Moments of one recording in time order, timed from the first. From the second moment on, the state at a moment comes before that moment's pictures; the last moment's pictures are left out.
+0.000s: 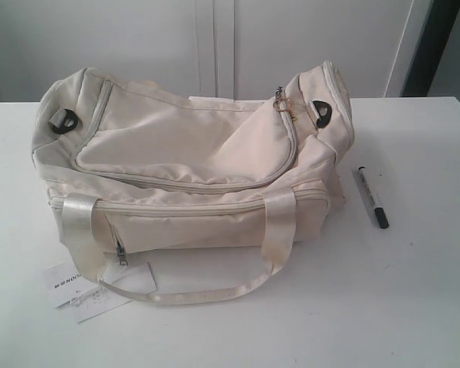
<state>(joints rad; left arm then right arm) 0.20 0.01 0.02 -0.13 0.34 0.13 -0.07 0.11 -0.19 0.10 -0.29 0.38</state>
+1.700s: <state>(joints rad) 0.20 0.01 0.02 -0.44 0.37 0.12 -0.07 1.78 -1.48 0.60 0.59 -0.48</state>
